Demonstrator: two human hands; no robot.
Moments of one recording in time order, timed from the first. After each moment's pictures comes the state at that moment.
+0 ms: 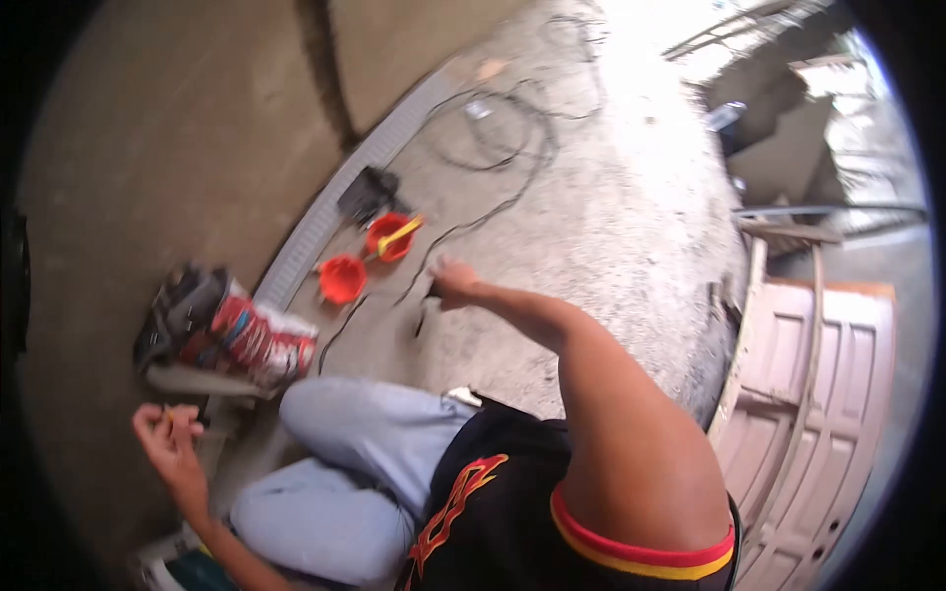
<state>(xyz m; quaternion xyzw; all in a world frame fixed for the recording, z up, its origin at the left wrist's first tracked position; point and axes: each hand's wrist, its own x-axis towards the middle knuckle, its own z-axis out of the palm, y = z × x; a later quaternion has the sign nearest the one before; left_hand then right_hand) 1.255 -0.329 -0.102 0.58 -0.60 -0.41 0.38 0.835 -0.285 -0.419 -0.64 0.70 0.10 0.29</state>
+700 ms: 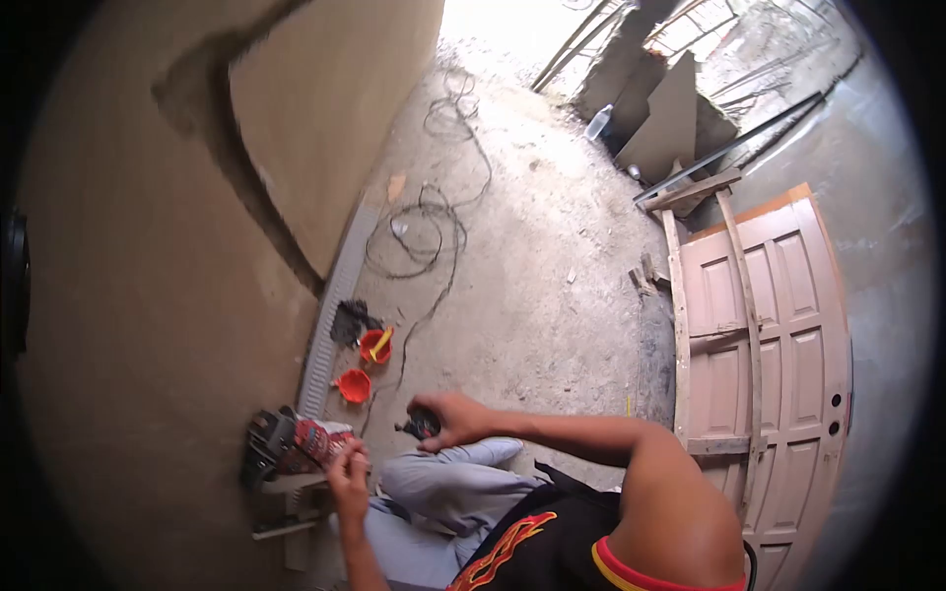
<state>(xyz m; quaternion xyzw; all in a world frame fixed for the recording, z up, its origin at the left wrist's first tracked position) 1.146 -0.320 -0.049 0.44 -0.61 -0.63 0.18 0.913 -0.217 -0.019 -0.49 0.68 -0.31 0.45</state>
